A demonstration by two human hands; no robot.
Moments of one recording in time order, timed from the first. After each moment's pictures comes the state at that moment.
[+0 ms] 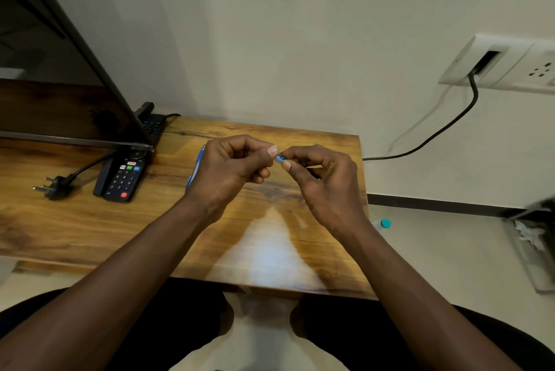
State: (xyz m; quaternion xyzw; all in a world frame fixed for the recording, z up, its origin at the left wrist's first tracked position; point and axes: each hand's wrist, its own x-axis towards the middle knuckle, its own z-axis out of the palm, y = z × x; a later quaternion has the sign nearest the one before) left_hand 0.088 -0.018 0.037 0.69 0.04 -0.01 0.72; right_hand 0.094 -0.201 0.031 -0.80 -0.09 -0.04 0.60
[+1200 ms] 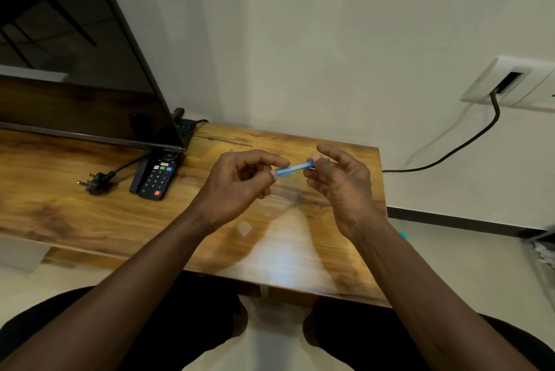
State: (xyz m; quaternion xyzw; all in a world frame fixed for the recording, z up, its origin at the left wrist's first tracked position) left_hand 0.062 0.020 0.041 0.79 -0.03 0.01 0.61; right_hand 0.100 -0.174 0.042 -0.61 0.13 0.09 0.77
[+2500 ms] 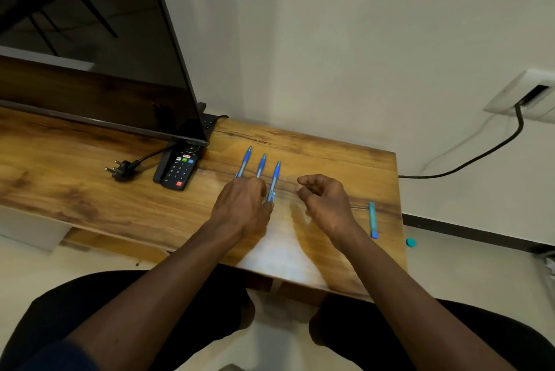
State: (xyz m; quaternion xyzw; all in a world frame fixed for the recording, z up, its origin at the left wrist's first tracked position) left_hand 0.053 0.021 0.005 0.97 0.12 -0.07 0.21; right_hand 0.090 -0.141 -0.006 -0.82 0.04 0.15 0.55
